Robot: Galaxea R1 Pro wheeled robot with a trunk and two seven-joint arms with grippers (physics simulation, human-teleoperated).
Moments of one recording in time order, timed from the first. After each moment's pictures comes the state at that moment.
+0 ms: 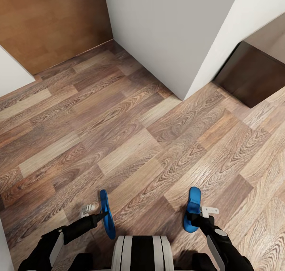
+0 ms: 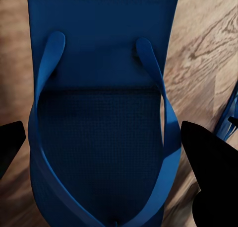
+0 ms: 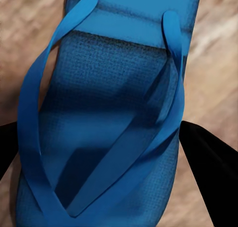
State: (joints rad) left arm -0.44 0.07 0.37 -0.68 0.06 0.35 -0.93; right arm -0.39 -0.05 -0.07 -0.77 -0.08 0.12 0.04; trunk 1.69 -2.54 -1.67
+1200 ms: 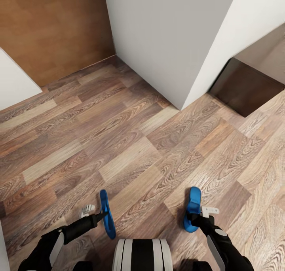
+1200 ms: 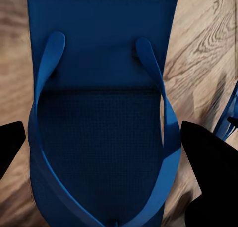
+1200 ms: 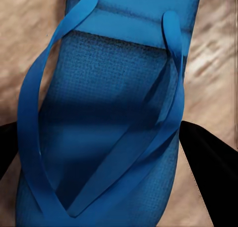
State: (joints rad) left arm -0.44 0.07 0.37 -0.68 0.06 0.35 -0.94; right arm -0.39 -0.05 -0.08 -0.77 -0.08 0.12 0.04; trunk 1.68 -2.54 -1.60
